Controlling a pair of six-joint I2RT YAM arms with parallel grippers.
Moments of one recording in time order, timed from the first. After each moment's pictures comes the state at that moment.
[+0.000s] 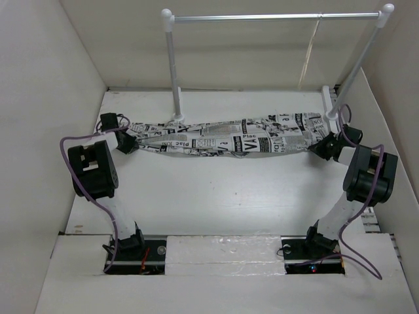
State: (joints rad) left arm 0.23 1.87 1.14 -0.29 0.11 -0.78; right arm -0.41 1.80 0.89 0.14 -0.42 0.51
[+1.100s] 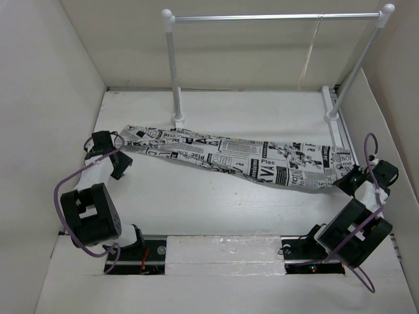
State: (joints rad) left arm 0.28 1.37 0.82 -0.50 -0.09 -0.70; right arm -0.80 1.15 0.60 -0.37 -0.42 0.08
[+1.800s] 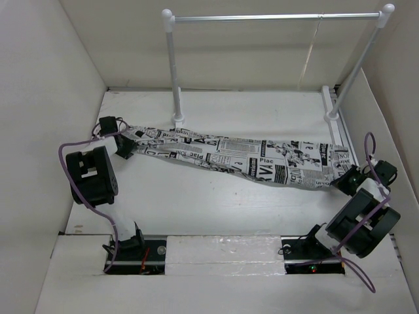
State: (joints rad) left arm 0.24 1.78 1.06 -0.29 0.03 -0.83; right arm -0.80 1.29 0.61 -0.32 -0.50 0.06
